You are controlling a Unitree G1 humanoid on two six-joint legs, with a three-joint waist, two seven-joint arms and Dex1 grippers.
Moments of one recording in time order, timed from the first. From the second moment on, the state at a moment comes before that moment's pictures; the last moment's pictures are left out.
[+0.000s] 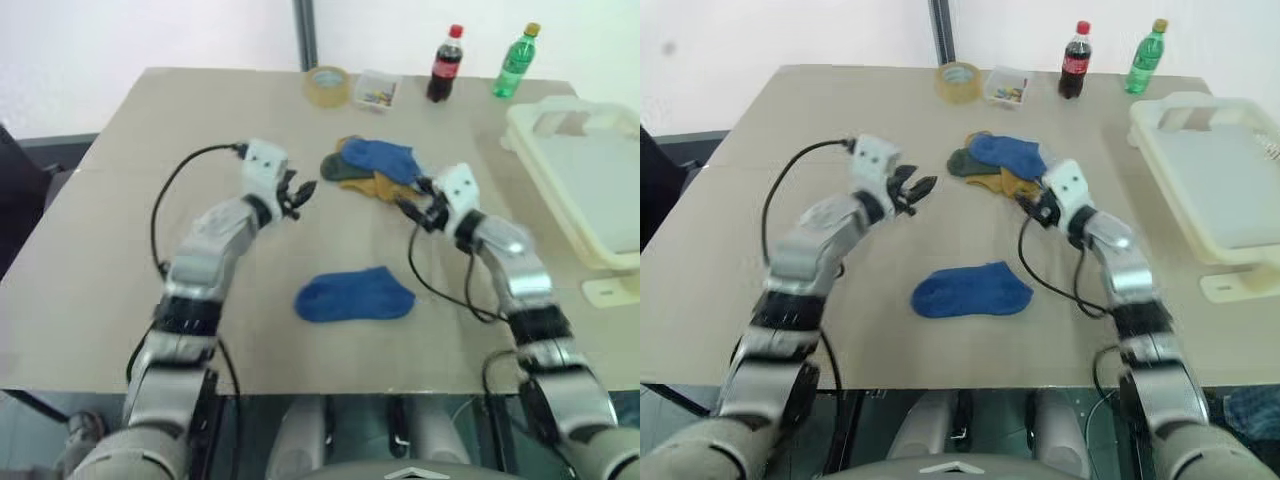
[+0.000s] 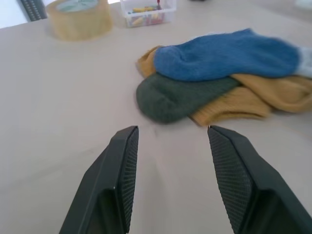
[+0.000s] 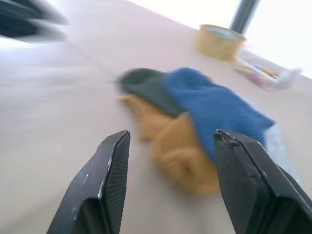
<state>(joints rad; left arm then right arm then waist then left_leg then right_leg) -0.88 0.39 -0.10 0.49 -0.15 0.43 -0.45 -0.45 -0.37 0.03 -0.05 0.10 0.27 0.65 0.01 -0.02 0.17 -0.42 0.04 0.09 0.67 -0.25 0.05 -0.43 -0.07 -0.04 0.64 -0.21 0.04</state>
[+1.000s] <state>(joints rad) -1.04 0.25 0.05 0.93 -0.07 -0.04 -0.72 -0.75 -0.35 0.02 0.41 0.01 0.28 0.43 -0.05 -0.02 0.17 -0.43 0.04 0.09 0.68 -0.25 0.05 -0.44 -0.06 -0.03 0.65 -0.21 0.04</state>
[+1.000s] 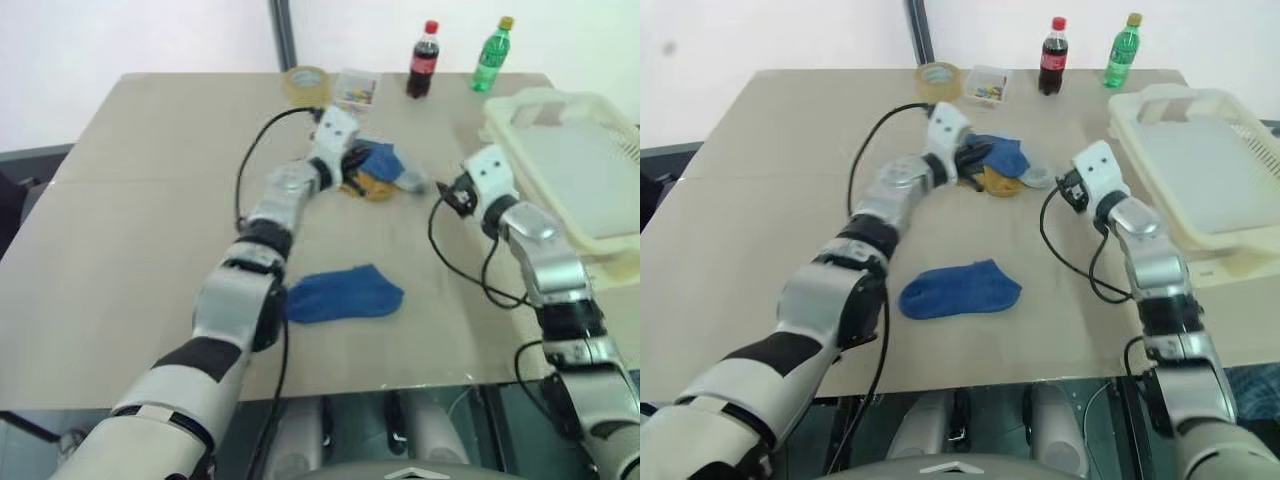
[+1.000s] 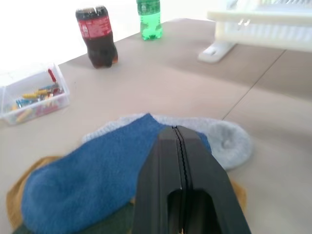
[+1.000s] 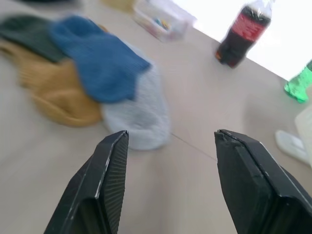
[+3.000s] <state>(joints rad) -0.32 0.48 0.18 -0.22 -0.38 0.55 -0.54 -1.13 -0.11 -0.22 1.29 0.09 0.07 0.46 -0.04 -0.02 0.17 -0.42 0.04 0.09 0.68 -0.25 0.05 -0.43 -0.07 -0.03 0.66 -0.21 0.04</state>
